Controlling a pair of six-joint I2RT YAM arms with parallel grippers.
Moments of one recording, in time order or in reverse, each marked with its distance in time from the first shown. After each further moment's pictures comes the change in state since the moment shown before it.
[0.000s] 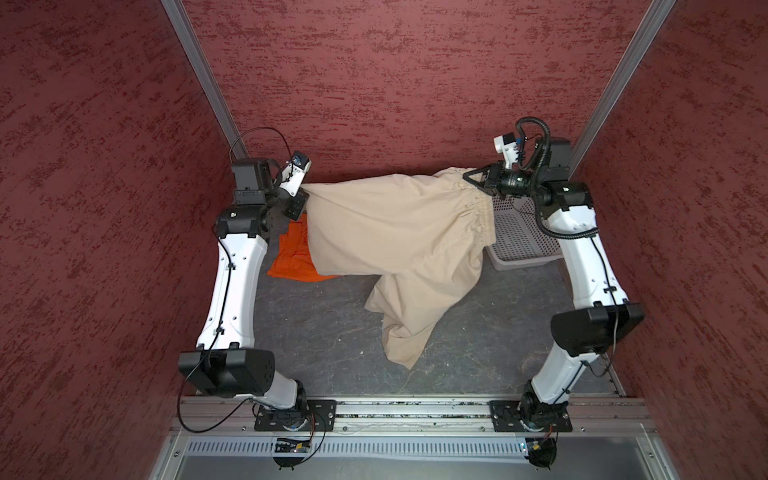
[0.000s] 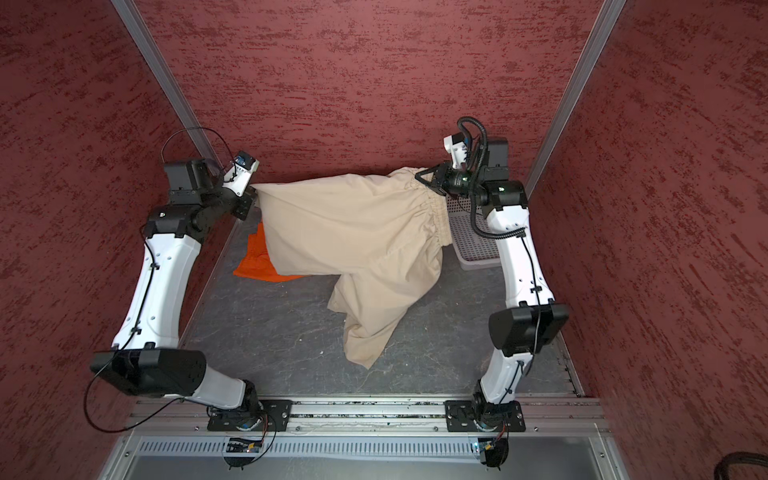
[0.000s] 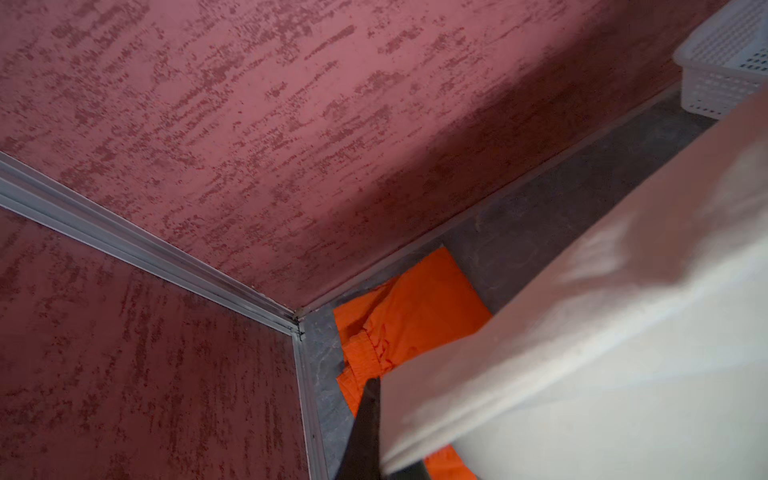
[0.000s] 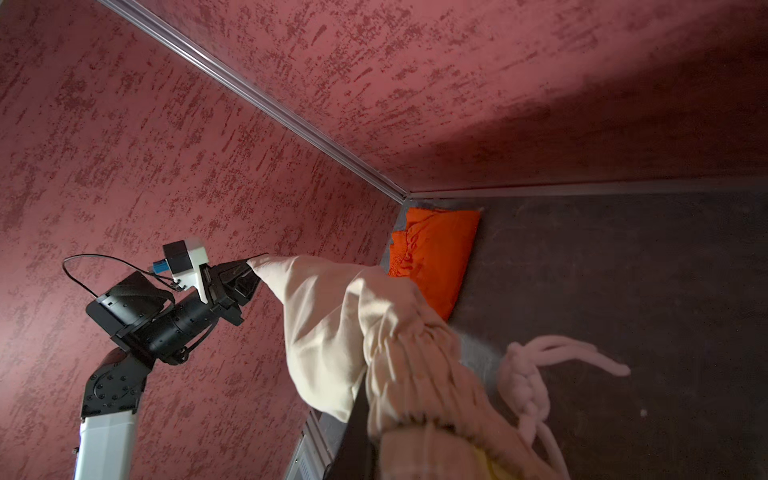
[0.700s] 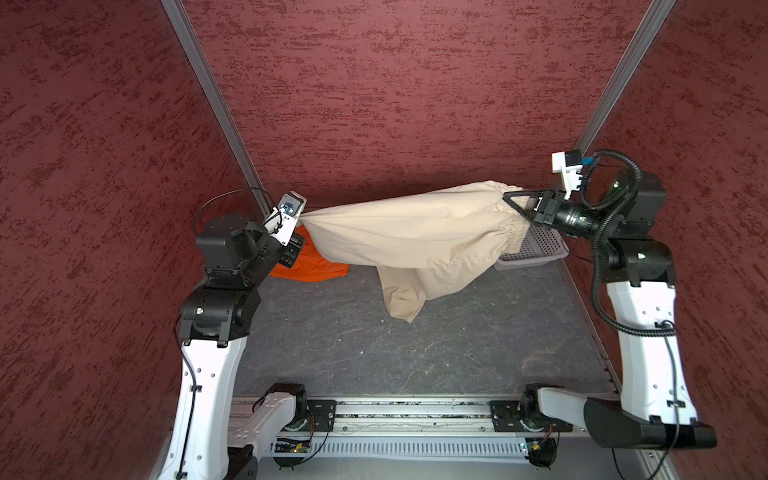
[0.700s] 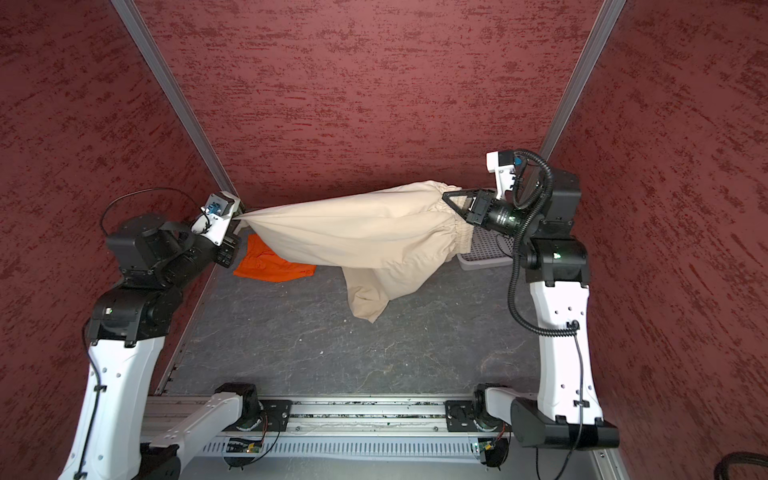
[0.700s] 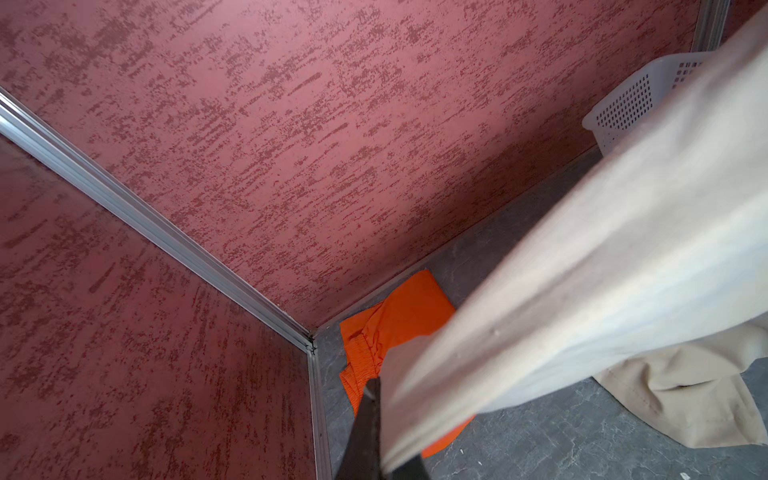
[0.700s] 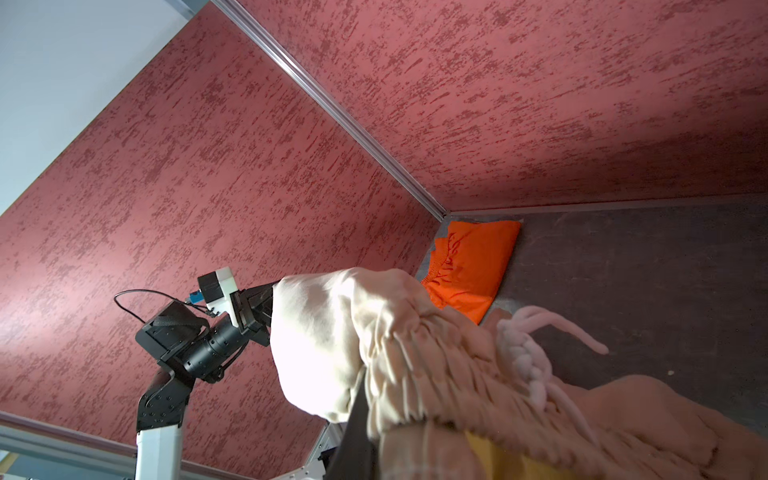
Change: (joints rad) left arm -0.108 -0.593 -0.364 -0.048 -0.064 -0.019; right arm -0.161 -0.673 -0.518 0.032 -0.136 0.057
